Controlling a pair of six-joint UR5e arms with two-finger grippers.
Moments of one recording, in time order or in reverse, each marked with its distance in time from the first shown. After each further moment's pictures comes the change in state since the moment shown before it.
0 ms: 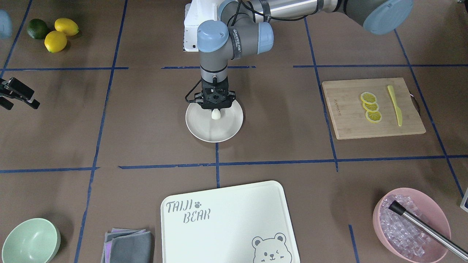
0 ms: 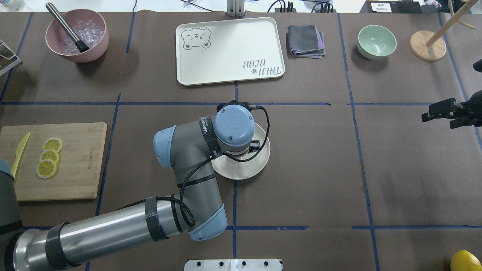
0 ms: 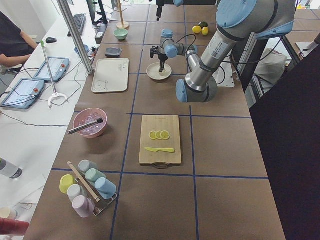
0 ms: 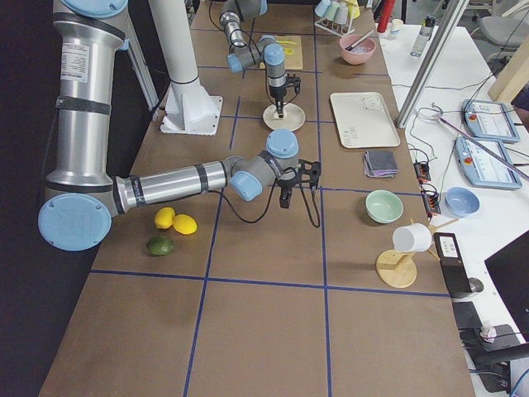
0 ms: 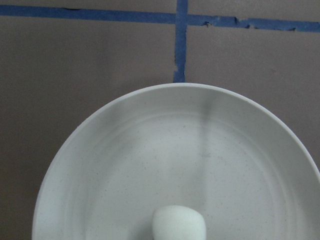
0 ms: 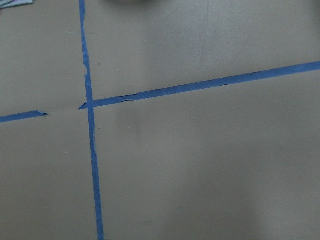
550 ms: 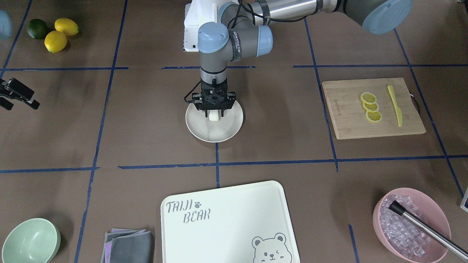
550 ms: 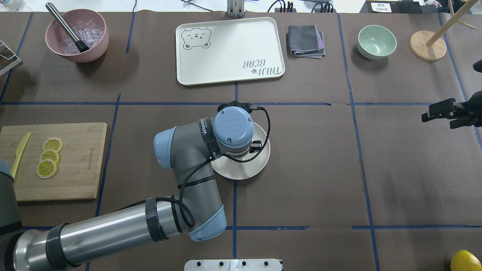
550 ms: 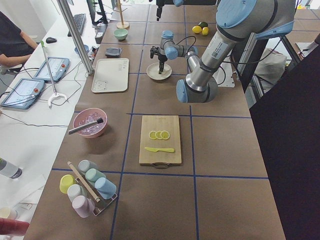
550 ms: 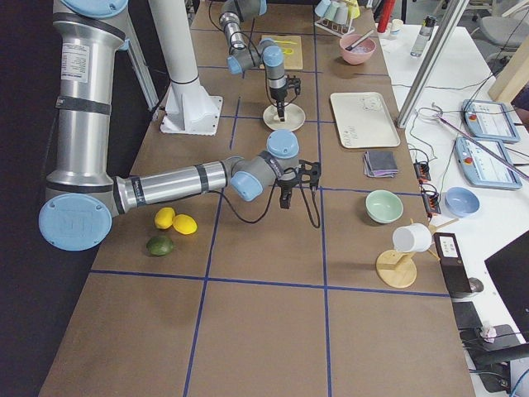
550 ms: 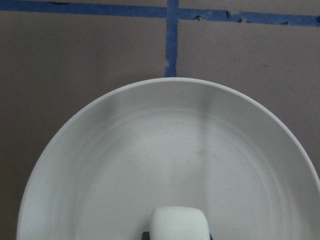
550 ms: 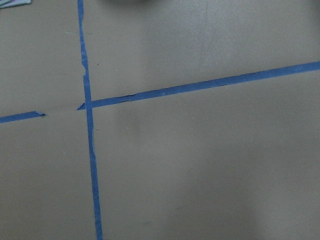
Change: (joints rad) left arm 0.005 0.004 0.014 -0.053 0.048 0.008; right arm 0.000 0.003 -0.004 -0.001 -0.002 0.000
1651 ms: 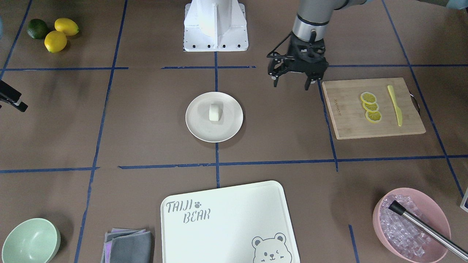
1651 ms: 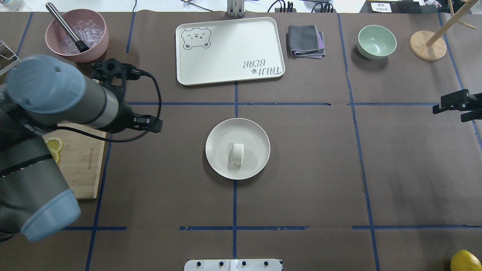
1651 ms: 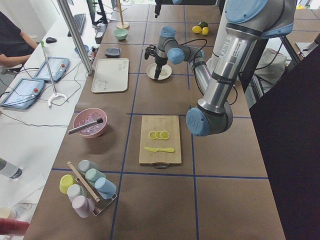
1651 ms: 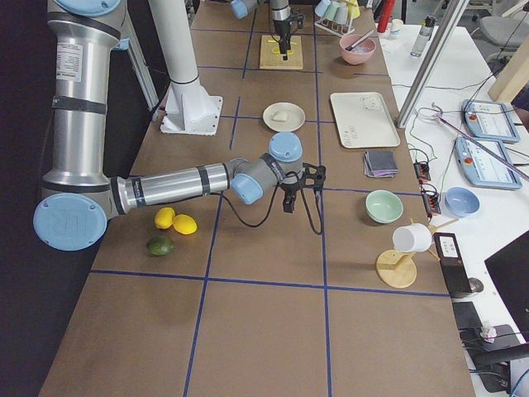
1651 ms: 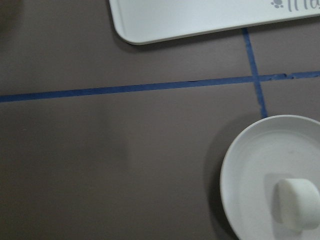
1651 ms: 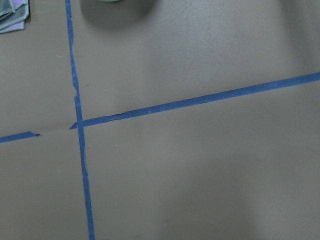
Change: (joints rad) left arm -0.294 0.515 -0.691 0.209 -0.217 0.392; right arm 0.082 0.005 -0.021 -0.027 0.029 -0.040
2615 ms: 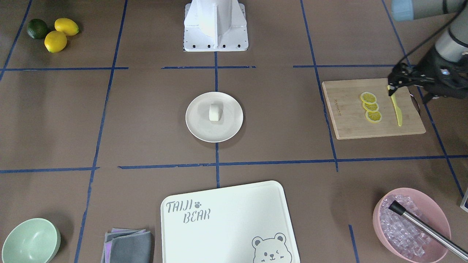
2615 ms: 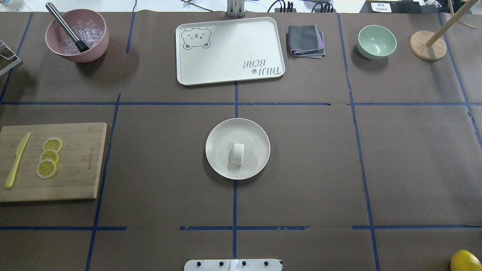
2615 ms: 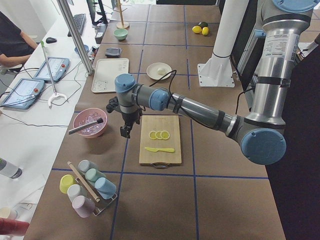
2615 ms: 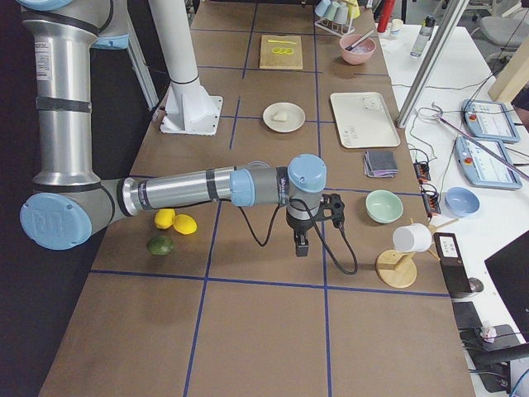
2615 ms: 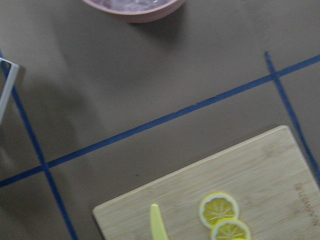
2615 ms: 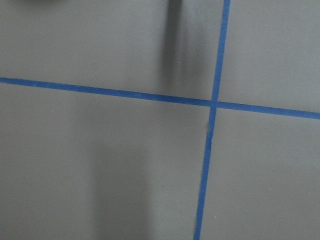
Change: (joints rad) left arm -0.715 0.274 0.340 0.008 -0.415 1.107; right arm 0.323 0.071 -0.077 -0.578 0.013 -0.933
